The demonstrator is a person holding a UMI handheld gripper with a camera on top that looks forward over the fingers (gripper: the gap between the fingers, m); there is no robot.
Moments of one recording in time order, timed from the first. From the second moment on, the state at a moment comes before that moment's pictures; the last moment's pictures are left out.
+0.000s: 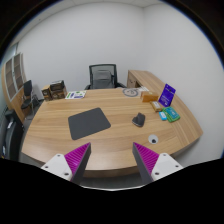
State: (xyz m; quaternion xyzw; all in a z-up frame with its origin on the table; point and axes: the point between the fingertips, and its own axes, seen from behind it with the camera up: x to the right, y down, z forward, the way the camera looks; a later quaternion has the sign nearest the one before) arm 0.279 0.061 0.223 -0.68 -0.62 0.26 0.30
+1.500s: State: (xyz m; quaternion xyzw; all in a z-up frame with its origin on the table) arm 0.068 0.279 0.041 -0.65 -0.65 0.28 0.27
